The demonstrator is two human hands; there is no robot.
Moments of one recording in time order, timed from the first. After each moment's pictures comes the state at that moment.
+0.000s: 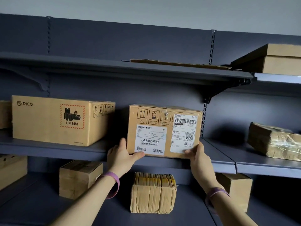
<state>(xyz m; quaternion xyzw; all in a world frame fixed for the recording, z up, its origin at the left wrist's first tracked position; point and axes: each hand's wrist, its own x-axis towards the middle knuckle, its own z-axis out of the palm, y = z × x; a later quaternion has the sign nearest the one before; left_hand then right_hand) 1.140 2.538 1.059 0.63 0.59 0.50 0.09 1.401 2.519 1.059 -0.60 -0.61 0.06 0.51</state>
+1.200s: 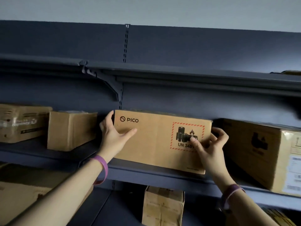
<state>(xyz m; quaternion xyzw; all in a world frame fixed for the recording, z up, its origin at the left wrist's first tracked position) 0.732 2.609 1.134 0.56 0.49 0.66 0.11 1.026 2.607 1.114 -0.38 -0.61 0.13 0.68</state>
